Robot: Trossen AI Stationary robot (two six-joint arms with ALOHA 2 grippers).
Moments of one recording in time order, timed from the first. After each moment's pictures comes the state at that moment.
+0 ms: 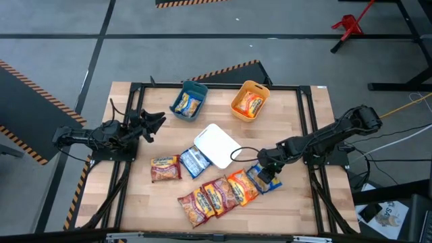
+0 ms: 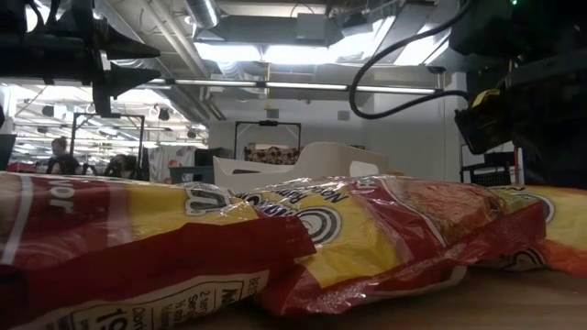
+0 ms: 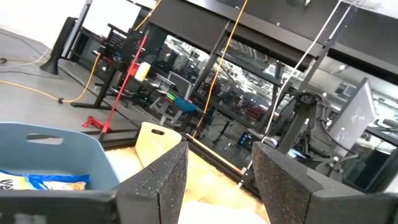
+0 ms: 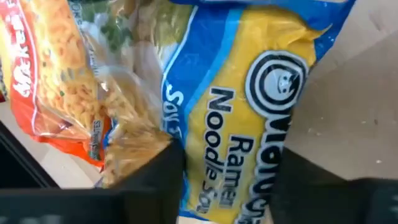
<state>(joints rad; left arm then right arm) -0.04 0.01 0.01 0.25 -0.54 -0.42 0.29 1.42 0.61 -0.43 -0.27 1.07</state>
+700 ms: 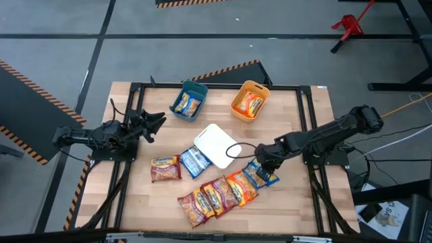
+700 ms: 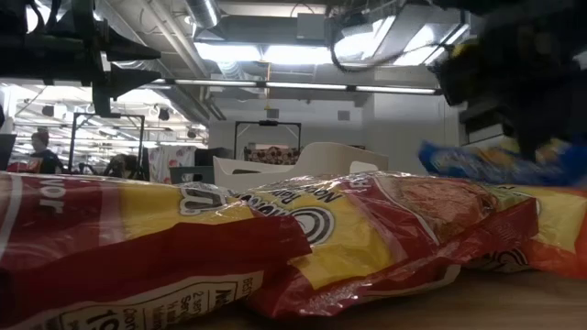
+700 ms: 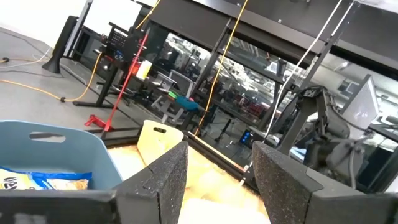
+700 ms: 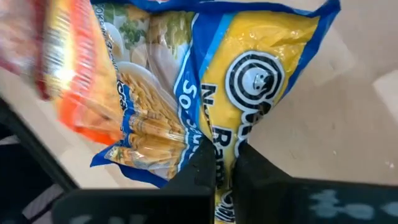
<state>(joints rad) -0.04 0.01 0.01 0.24 -0.54 -0.42 0.26 1.38 0.84 -0.70 -0.21 0.98</state>
